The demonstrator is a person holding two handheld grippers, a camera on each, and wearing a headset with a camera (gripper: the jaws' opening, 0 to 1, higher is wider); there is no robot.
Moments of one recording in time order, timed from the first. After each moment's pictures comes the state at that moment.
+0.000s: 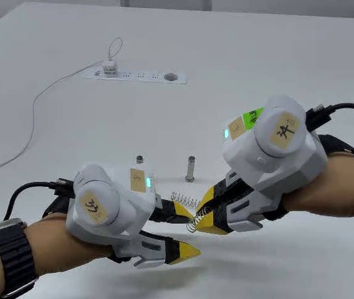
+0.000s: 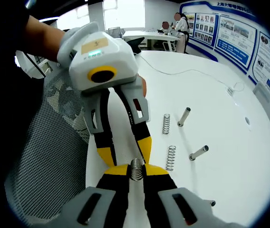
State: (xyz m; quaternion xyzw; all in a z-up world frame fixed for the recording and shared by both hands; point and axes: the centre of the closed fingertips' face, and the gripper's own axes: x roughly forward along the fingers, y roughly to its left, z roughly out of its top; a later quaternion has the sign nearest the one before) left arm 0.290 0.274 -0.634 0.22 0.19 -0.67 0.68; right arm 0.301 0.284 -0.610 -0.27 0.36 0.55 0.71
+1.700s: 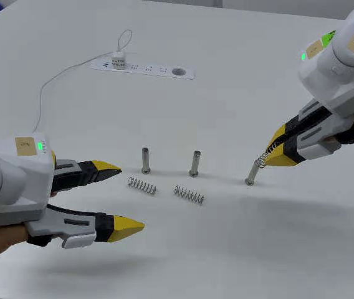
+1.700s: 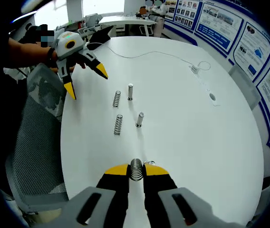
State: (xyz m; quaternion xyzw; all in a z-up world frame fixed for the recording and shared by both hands) left arm 0.334 0.366 -0.605 0.13 0.19 -0.55 0.80; right arm 0.365 0.181 -0.573 -0.32 0.42 0.44 0.72
